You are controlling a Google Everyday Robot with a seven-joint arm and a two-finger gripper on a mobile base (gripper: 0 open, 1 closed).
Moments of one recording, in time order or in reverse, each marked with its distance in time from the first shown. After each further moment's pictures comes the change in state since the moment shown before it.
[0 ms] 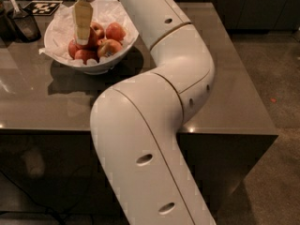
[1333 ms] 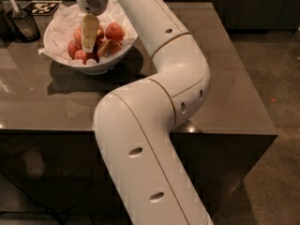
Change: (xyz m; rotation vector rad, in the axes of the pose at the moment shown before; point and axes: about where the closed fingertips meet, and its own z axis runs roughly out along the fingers) arm 0.029 0.000 0.041 -0.057 -0.015 0.079
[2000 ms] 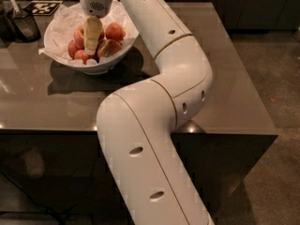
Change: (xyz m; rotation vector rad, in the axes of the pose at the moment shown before) arm 0.010 0.001 0.006 -0.014 -0.007 0.021
